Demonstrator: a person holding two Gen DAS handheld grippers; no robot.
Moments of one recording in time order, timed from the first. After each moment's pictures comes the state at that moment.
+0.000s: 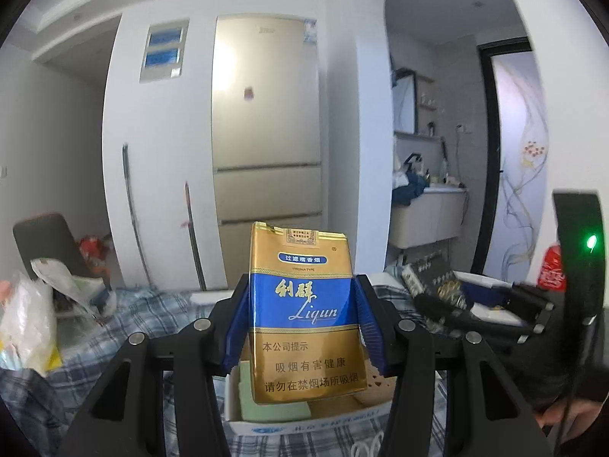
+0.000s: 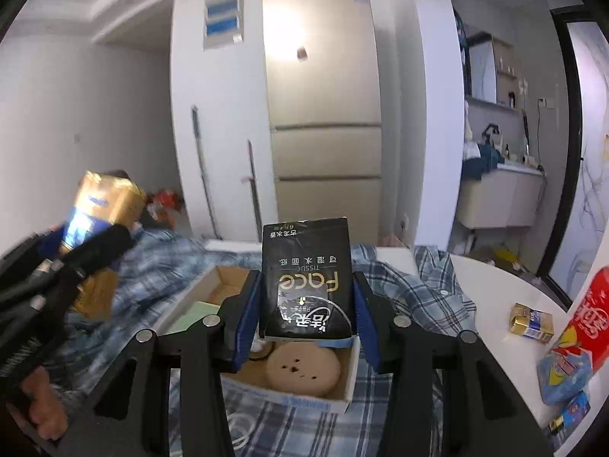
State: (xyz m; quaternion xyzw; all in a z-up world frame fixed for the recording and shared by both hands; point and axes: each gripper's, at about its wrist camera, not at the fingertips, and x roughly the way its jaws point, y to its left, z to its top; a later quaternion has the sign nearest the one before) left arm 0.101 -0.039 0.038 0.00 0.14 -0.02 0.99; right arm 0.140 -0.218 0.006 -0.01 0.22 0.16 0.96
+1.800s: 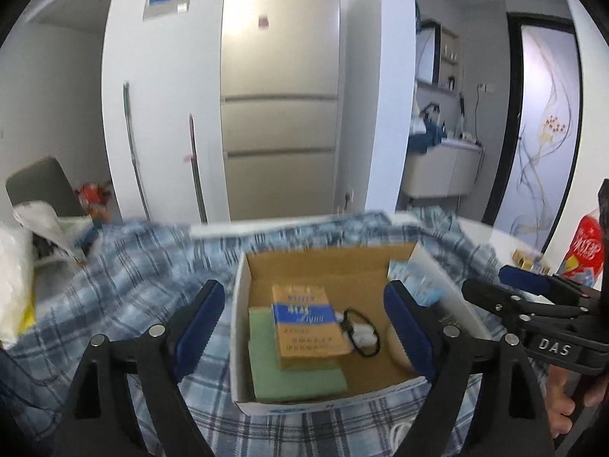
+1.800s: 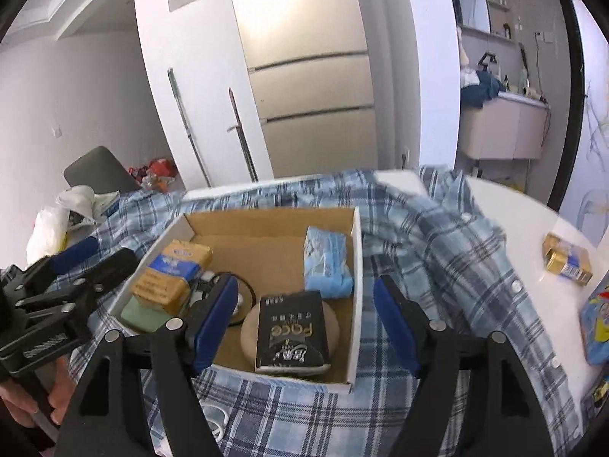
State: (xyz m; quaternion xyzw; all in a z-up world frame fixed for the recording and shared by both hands) left arm 0.143 -0.010 -0.012 -0.02 0.24 -0.01 0.97; right arm 0.177 -0.230 -0.045 0.04 0.31 0.16 0.94
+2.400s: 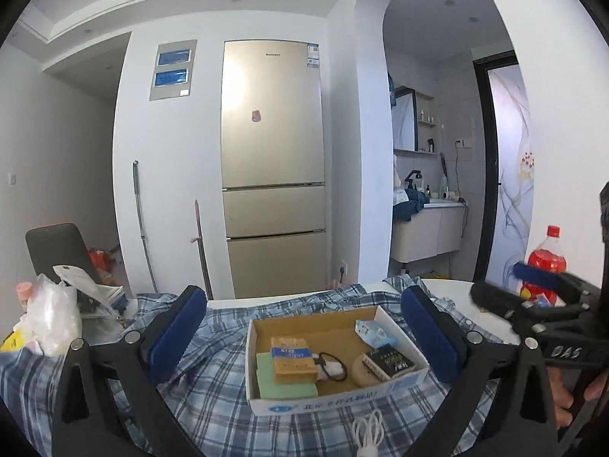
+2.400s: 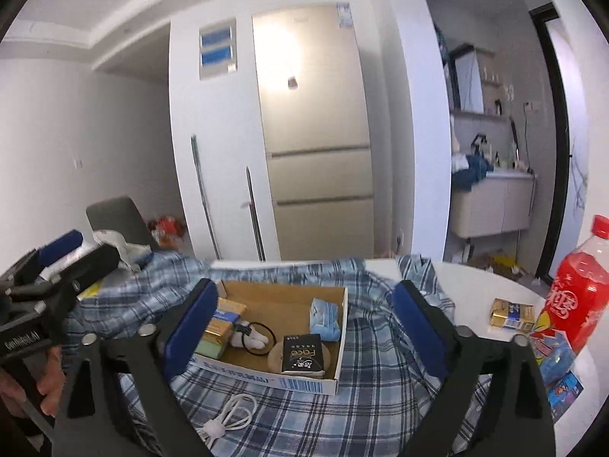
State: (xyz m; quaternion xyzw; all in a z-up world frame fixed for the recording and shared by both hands) left arm 0.025 -0.031 0.045 0.01 0.09 -0.02 1.00; right arm 0.070 -0.260 0.027 0.03 0.15 0.17 0.97
